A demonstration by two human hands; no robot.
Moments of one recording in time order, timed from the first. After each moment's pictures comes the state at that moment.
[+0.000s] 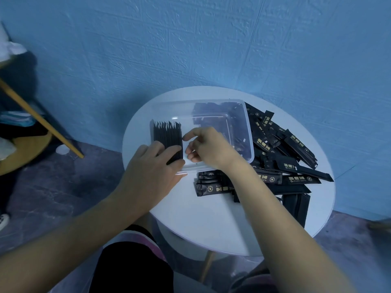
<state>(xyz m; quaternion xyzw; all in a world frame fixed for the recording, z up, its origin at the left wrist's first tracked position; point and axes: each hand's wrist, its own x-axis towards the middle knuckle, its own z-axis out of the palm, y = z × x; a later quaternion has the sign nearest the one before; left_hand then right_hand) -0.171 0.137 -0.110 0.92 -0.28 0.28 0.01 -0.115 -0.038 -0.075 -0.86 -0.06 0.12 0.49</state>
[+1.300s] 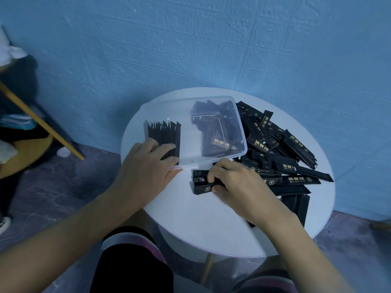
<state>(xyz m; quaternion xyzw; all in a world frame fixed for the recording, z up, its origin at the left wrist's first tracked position) -0.158 0.148 -0.122 0.92 -0.26 0.28 0.01 -0.197 -0.098 -0.085 -0.97 -0.23 -0.03 0.12</state>
